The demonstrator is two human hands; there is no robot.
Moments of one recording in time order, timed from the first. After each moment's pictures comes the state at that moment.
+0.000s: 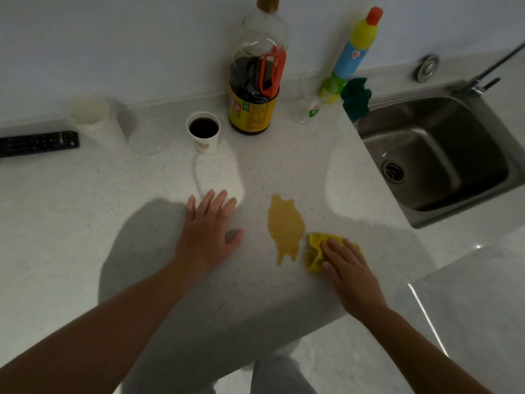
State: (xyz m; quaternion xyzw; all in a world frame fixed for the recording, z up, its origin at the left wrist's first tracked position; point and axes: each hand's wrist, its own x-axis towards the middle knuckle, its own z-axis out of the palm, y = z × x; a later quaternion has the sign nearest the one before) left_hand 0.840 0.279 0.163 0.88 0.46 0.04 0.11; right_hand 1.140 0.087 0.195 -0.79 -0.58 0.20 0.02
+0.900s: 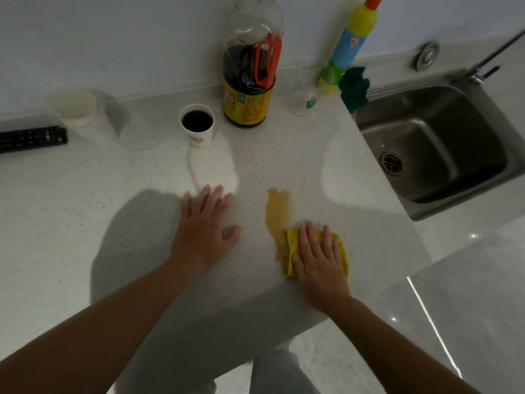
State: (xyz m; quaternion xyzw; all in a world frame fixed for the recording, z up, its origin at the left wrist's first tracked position) left_hand 0.843 0.279 0.167 0.88 0.47 0.04 0.11; right_hand 1.082 0.110 0.175 -0.78 -0.60 0.18 -0.07
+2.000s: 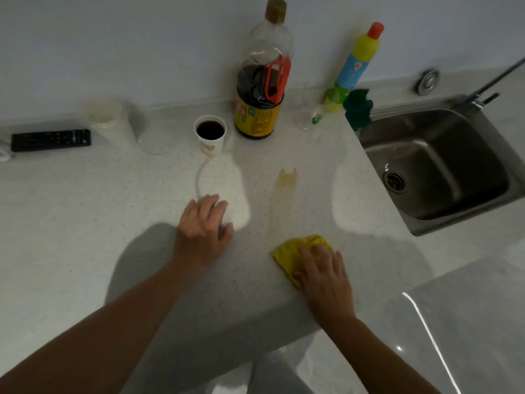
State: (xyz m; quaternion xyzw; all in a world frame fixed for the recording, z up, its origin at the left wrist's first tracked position) left_hand 0.831 0.274 0.161 0.85 0.50 0.16 0.08; right_hand 1.083 0.095 0.187 -0.77 -0.63 0.07 -0.02
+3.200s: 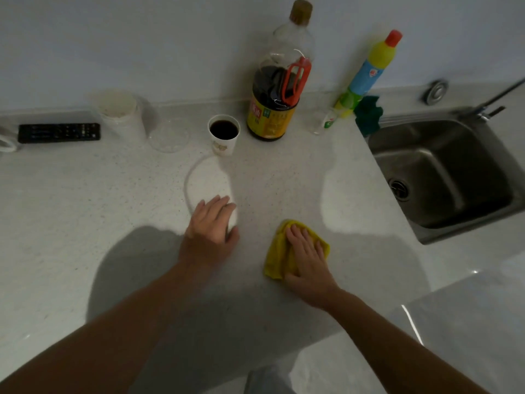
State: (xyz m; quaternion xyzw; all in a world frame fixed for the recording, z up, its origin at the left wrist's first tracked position) left_hand 0.826 0.271 0.162 0.83 0.49 0.22 0.13; right_hand 1.063 0.152 0.187 -0.70 -0.65 0.30 0.04
